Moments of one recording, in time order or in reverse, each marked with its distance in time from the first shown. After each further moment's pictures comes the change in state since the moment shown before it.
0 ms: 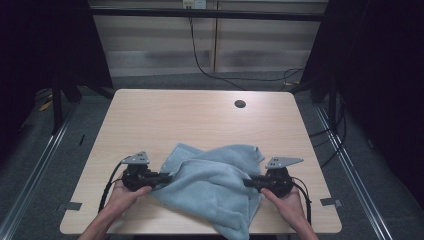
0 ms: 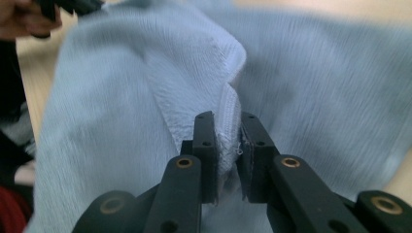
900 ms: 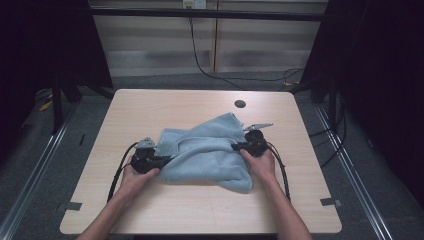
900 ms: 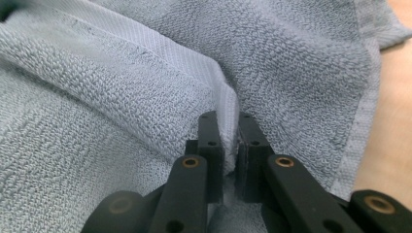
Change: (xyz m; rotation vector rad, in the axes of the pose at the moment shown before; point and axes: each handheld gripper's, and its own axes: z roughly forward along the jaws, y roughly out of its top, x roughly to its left) left arm 0.050 0.023 0.021 -0.040 0.185 -0.049; right arm -0.086 0.074 0.098 0.039 -0.201 0.069
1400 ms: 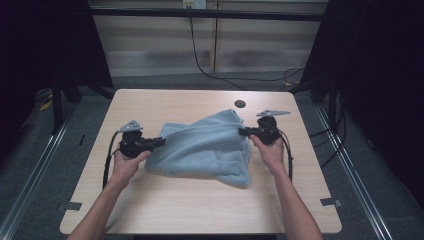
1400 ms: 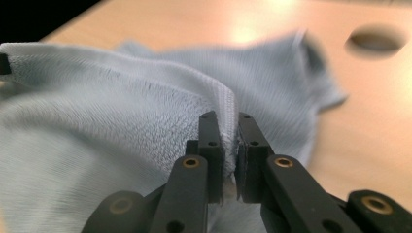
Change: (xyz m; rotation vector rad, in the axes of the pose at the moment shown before) left arm 0.013 0.047 -0.053 -0.195 0.040 -0.023; right arm -0.013 0.035 -0.056 -0.177 0.021 0.014
